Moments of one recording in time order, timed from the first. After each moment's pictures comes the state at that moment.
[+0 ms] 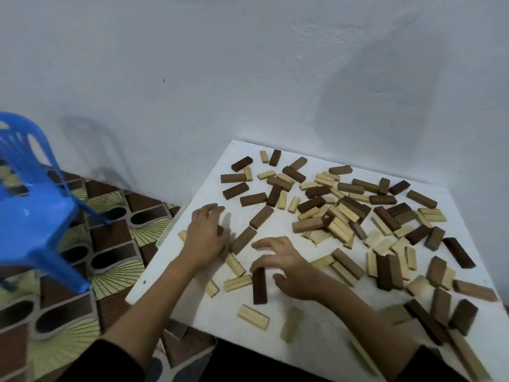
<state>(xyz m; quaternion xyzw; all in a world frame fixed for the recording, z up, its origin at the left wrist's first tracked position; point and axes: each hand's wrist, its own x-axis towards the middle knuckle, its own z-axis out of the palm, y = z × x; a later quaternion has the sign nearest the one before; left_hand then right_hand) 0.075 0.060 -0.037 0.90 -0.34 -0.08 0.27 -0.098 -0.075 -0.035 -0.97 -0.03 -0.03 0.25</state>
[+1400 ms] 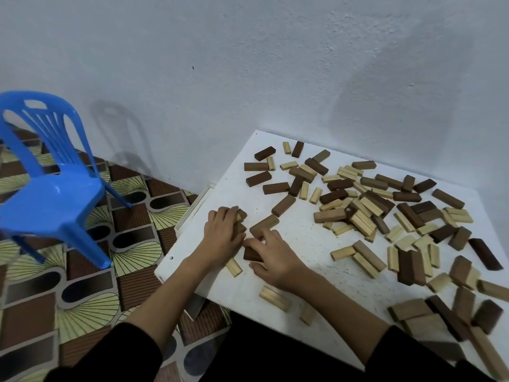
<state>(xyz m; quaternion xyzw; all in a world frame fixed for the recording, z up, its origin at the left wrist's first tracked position) 0.064 0.095 -0.062 0.90 -0.37 -0.07 0.24 -0.057 -0.015 -0.054 -0.98 0.03 -0.01 0.17</state>
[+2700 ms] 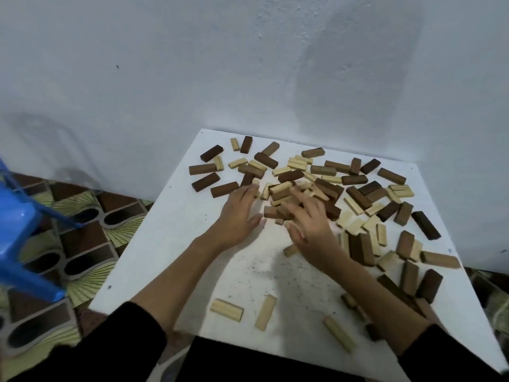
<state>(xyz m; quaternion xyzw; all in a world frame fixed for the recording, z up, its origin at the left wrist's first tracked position) 0.032 -0.028 -0.034 0.79 -0.51 -0.14 0.31 -0.134 -0.134 -0.029 -0.94 0.16 -0.24 0.16</state>
